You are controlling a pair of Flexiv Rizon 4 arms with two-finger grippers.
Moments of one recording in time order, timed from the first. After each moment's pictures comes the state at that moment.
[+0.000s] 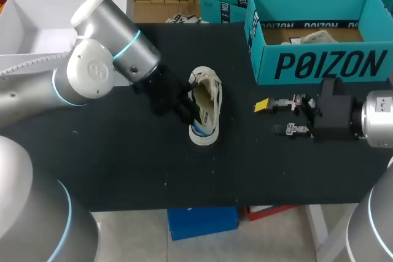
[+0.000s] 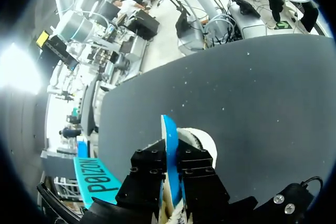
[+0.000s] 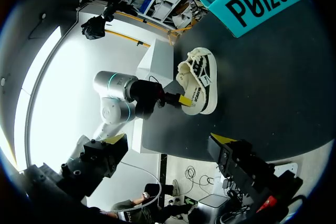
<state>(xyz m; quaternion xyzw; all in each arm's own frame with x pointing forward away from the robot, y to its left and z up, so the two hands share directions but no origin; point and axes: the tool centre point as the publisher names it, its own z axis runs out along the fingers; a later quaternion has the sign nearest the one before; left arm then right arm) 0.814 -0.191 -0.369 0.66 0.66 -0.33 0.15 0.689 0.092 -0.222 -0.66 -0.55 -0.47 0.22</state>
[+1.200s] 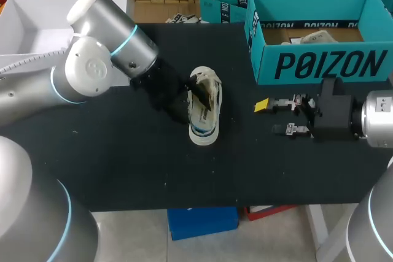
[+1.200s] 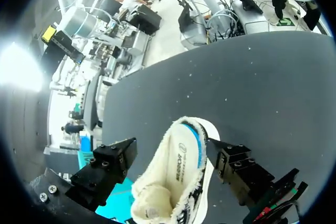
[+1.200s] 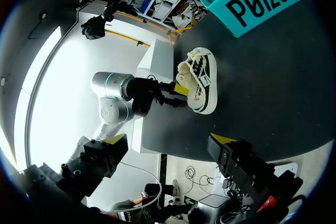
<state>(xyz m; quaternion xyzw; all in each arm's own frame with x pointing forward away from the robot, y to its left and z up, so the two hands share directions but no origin) 0.826 -0.188 -0.356 0.66 0.66 -0.32 0.17 0.689 0.092 -0.222 -0.66 -0.55 -0.47 0.22</state>
